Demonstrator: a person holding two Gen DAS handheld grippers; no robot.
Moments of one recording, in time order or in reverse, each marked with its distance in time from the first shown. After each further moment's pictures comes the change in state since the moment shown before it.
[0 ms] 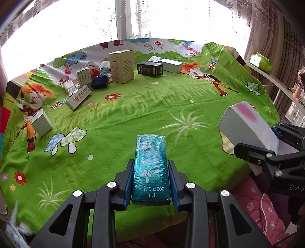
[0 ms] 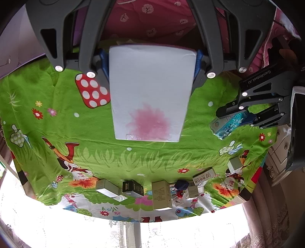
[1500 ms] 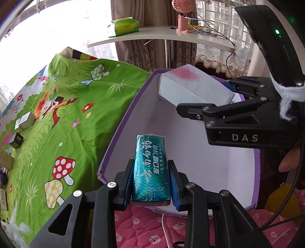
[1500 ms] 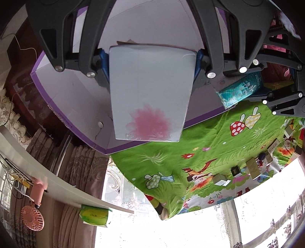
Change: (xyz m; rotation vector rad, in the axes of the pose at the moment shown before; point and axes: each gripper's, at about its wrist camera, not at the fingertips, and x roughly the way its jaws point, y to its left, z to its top) left arm -0.028 -0.288 -0.006 0.656 0.089 -0.432; right arm -0.141 -0.193 -0.124 0.369 -0.057 -0.383
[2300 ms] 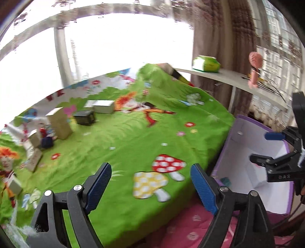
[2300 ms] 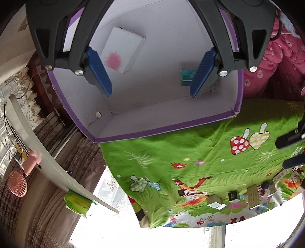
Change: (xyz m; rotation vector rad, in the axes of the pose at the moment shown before) left arm -0.084 0.154 -0.078 -0.396 -0.283 0.376; right arm 0.014 0.070 0.014 -0.216 0.069 -0.087
